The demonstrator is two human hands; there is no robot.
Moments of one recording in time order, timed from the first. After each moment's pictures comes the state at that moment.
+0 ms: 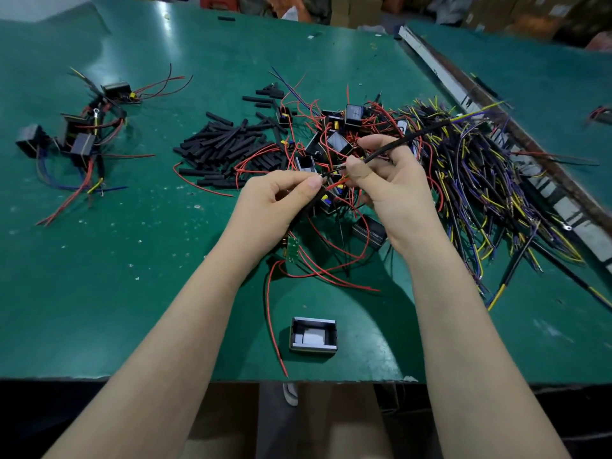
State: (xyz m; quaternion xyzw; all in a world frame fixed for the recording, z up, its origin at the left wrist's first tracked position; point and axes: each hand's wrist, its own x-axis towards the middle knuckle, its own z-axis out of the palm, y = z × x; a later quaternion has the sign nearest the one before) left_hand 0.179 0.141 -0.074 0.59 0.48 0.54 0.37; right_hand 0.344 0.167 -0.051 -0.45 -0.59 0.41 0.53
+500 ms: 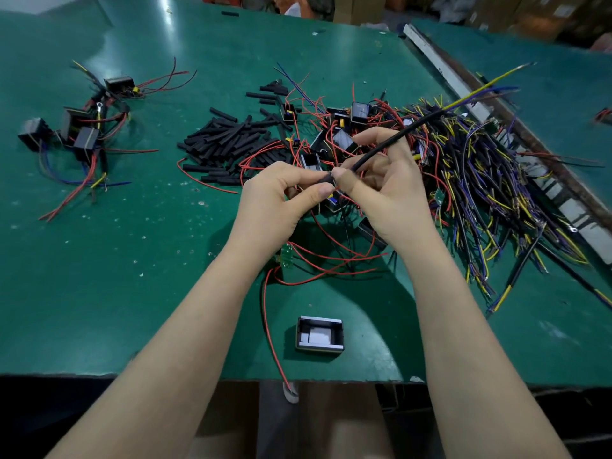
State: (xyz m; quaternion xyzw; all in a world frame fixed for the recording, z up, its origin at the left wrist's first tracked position) left_hand 0.180 0.141 -0.075 0.63 0.50 0.53 0.26; right_hand 0.335 0.161 -0.051 -0.40 -0.69 0.33 0.51
